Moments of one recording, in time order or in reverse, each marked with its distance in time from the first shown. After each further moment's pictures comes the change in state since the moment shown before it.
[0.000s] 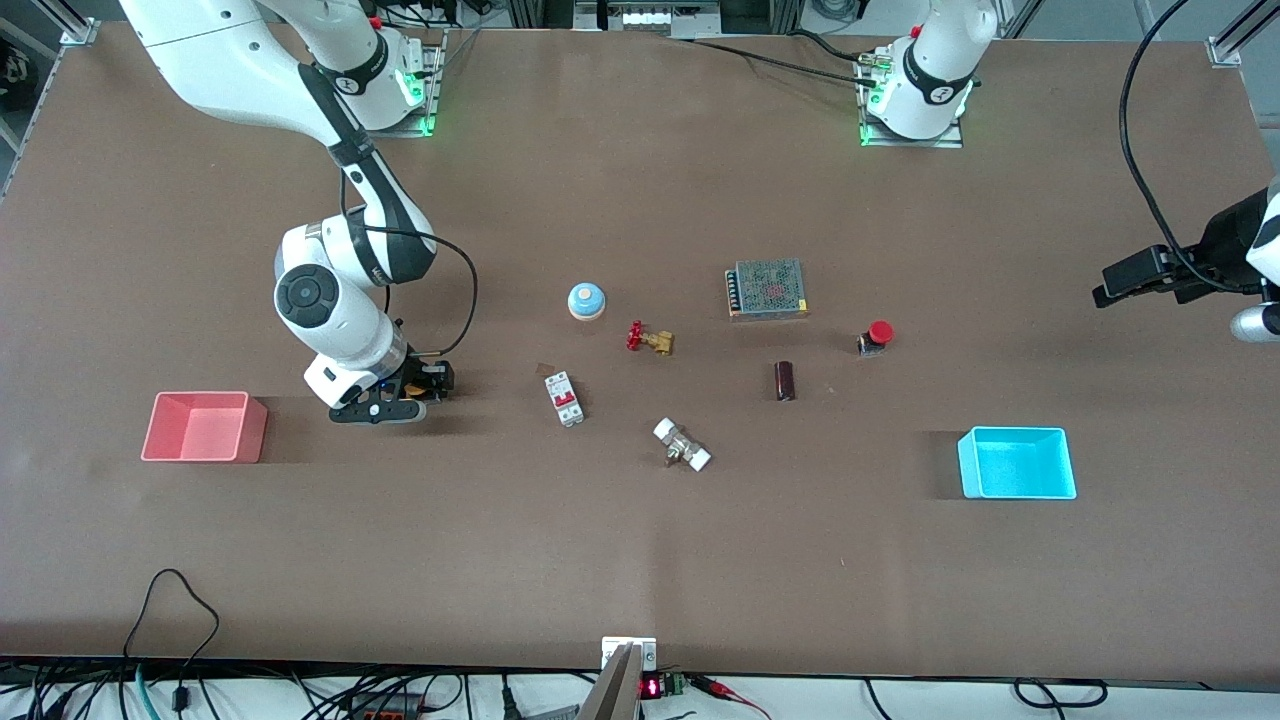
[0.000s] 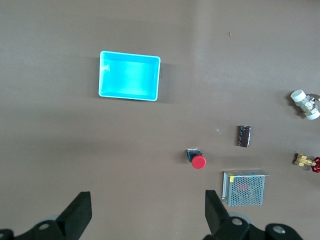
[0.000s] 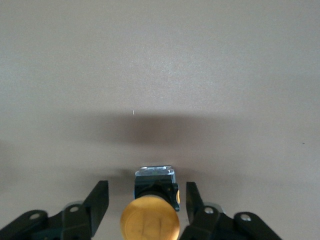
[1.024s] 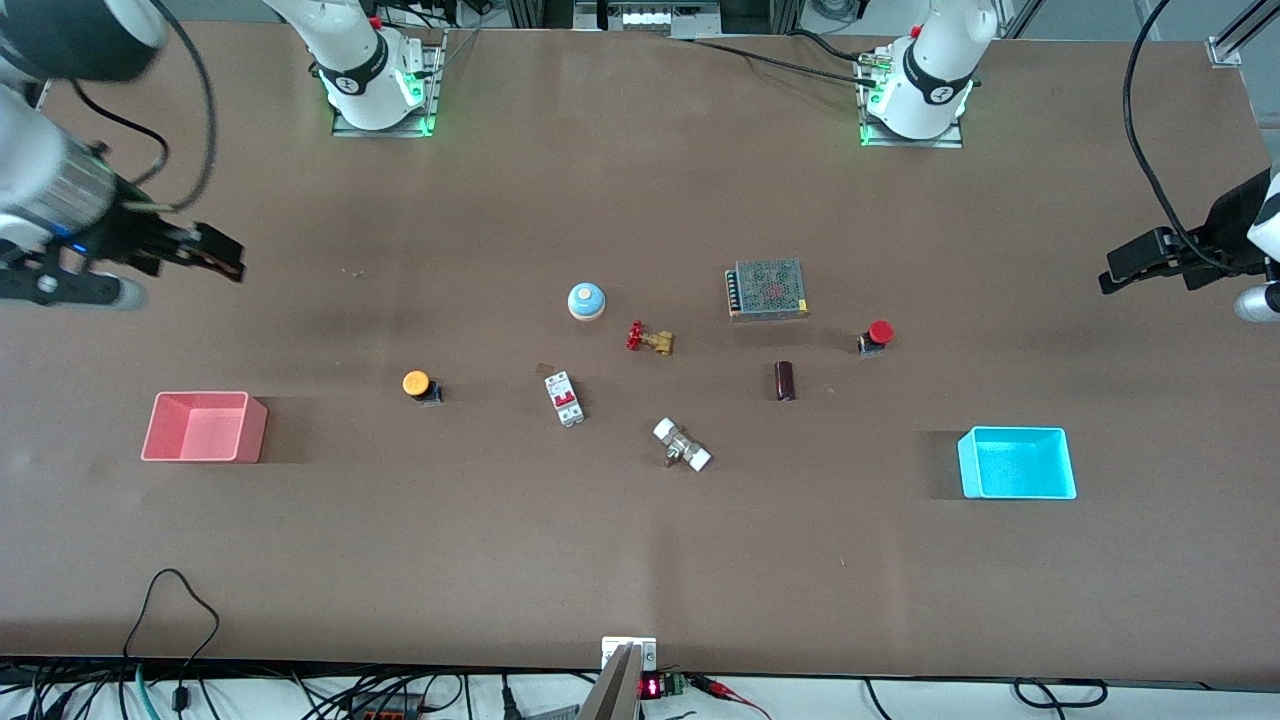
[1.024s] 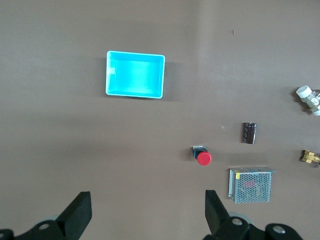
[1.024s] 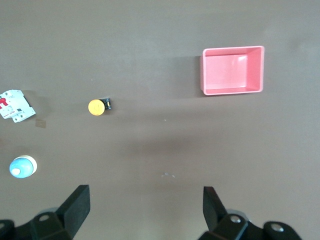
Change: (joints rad) left arm 0.001 -0.046 -0.015 -0.031 0.035 -0.002 0.001; right arm -0.181 -0.447 -0.029 0.394 0.034 -0.955 -0.119
